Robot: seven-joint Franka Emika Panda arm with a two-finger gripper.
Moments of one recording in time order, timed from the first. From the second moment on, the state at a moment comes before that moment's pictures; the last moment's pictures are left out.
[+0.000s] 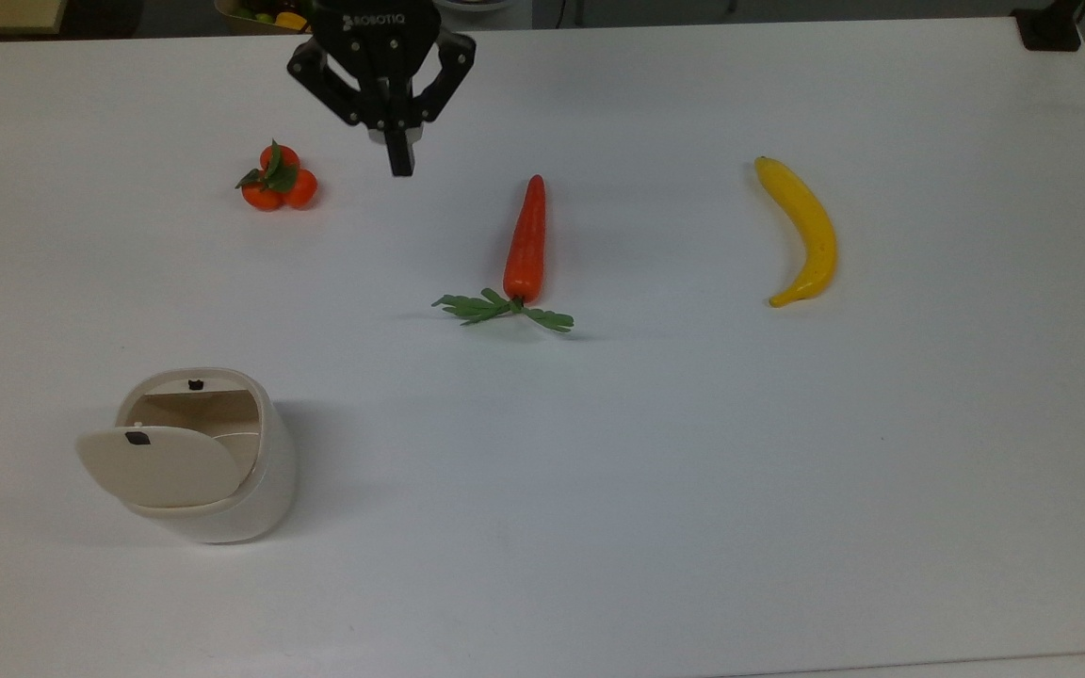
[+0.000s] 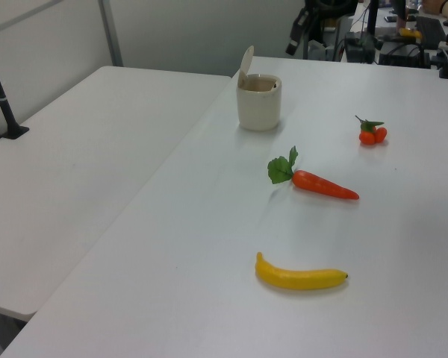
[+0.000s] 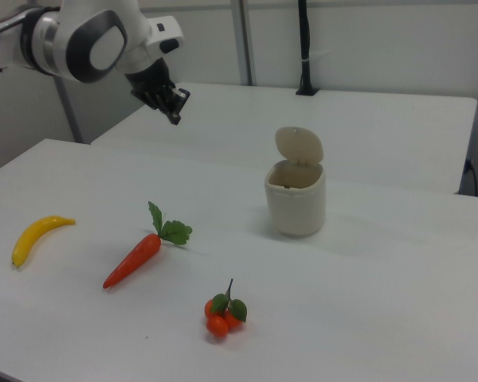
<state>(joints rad) 0.08 0.13 -0.05 -1.59 0.10 2.16 -0.07</state>
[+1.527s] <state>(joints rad) -0.07 0.63 -0.08 -1.30 0.10 2.96 0.03</state>
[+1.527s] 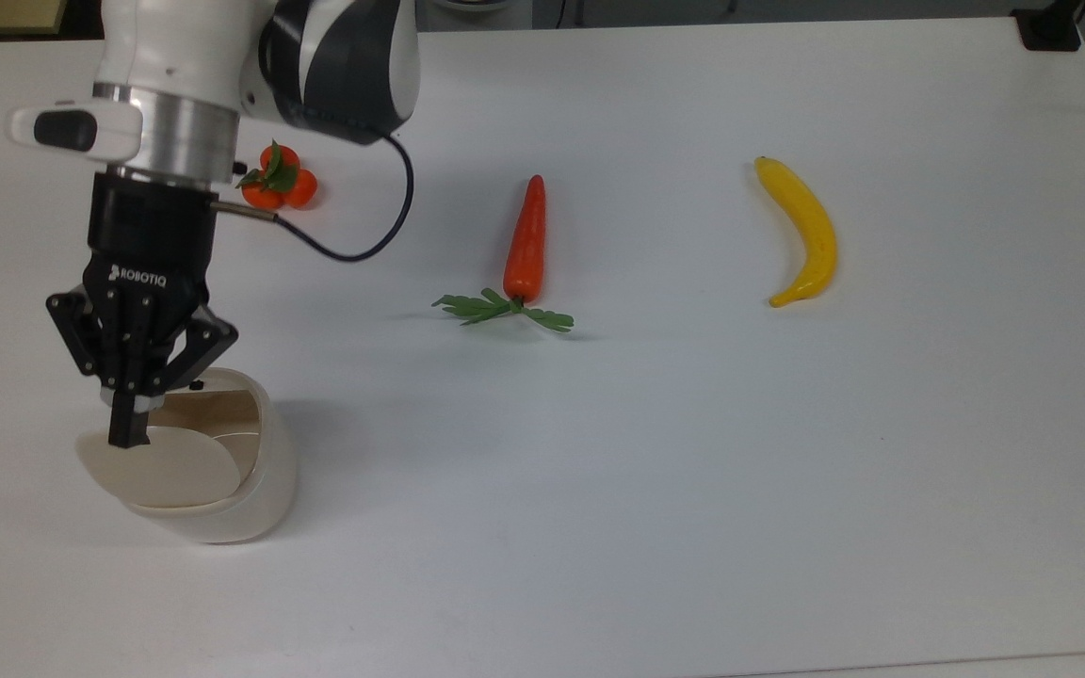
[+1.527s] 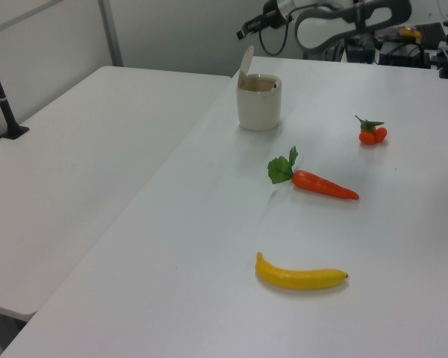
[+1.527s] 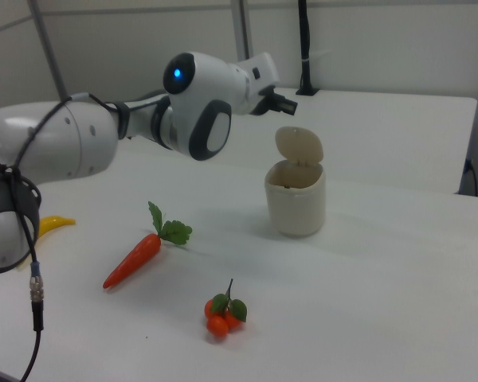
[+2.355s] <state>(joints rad) -0.10 0.69 -0.08 -1.29 0.10 3.04 0.03</state>
